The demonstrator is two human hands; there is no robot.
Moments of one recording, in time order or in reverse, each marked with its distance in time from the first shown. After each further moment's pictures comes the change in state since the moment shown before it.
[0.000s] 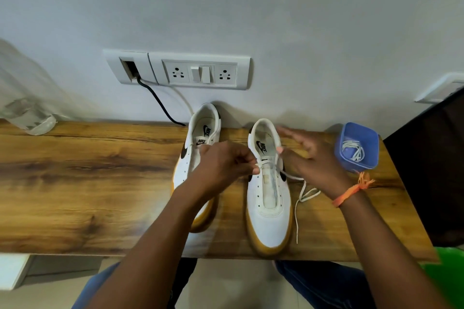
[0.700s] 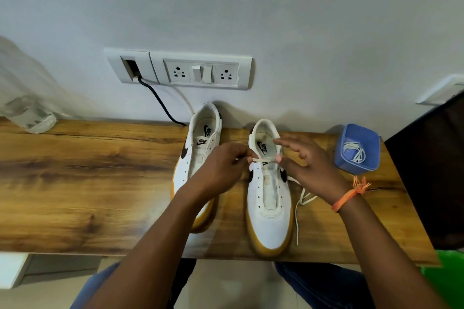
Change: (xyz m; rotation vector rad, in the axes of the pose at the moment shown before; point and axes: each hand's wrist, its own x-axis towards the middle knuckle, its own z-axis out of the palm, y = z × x) left_hand 0.001 -0.001 0.006 -0.156 -0.024 -0.062; right_hand -0.002 0.006 0.004 -0.096 -0.069 -0.019
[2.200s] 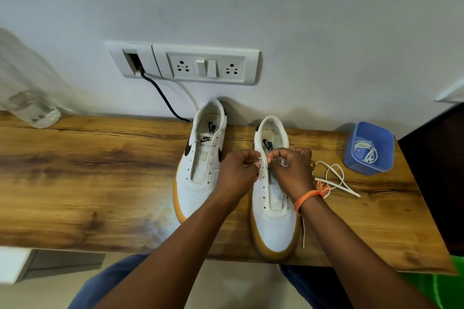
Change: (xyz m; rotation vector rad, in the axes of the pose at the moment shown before) left_hand 0.015 -0.025 0.053 -0.412 0.224 -0.359; right_hand 0.022 0.009 0.072 0.033 0.220 0.420
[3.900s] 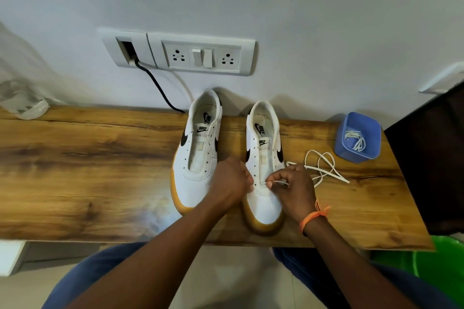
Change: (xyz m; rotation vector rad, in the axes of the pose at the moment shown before) left_hand -0.020 -0.006 -0.007 0.391 -0.148 -0.139; right_hand -0.047 0.040 -0.007 -0.075 -0.061 -0.098
